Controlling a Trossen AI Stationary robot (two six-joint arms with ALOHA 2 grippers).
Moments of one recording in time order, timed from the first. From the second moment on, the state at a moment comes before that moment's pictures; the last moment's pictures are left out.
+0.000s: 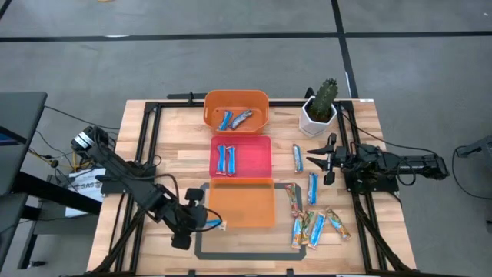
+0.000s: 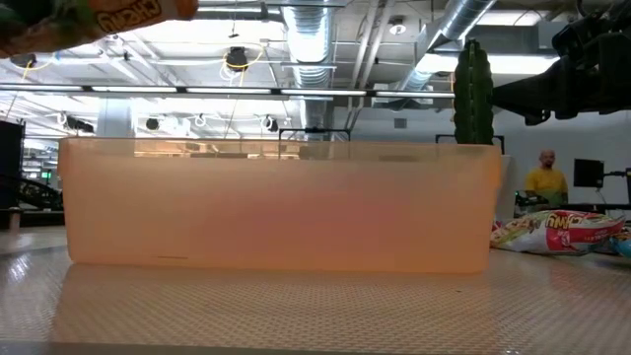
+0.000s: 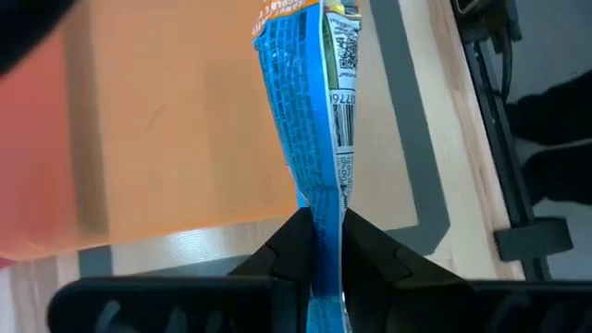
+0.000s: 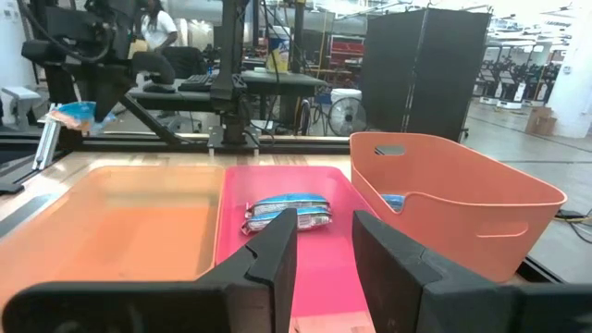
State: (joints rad) left arm -0.66 1.45 1.12 -0.73 -0.19 -0.46; right arm 0.00 0.05 0.02 0.01 0.16 -0.11
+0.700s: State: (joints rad) left arm -0.44 1.45 1.12 -0.63 -0.30 -1.51; right arm 0.00 0.05 0.02 0.01 0.16 -0.11
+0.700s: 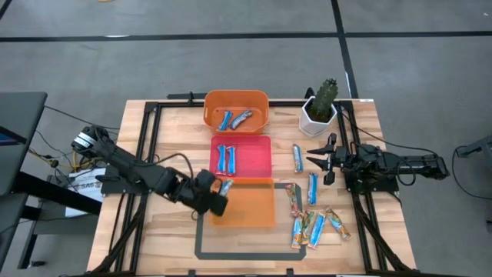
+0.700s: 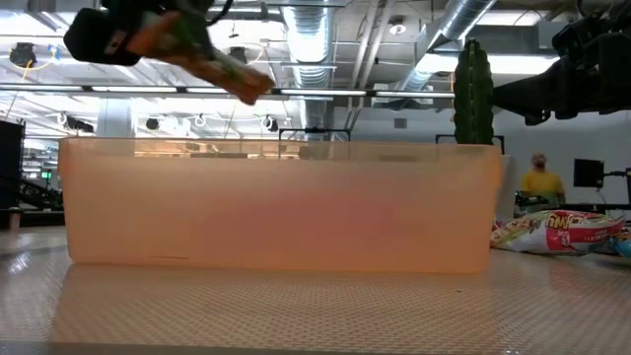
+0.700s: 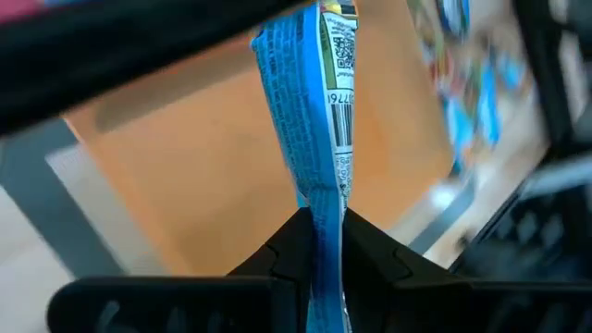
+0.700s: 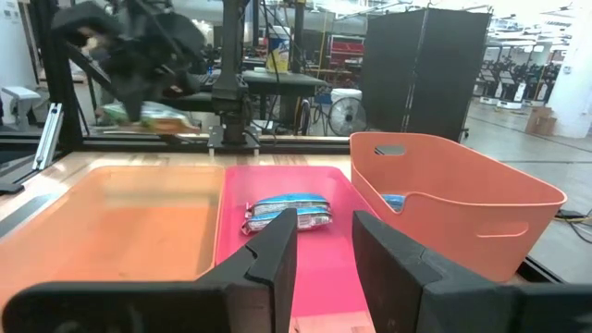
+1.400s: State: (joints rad) left arm -0.37 1.59 1.12 -0.59 -0.23 -1.93; right arm 0.00 0.05 0.02 0.01 0.16 -0.11
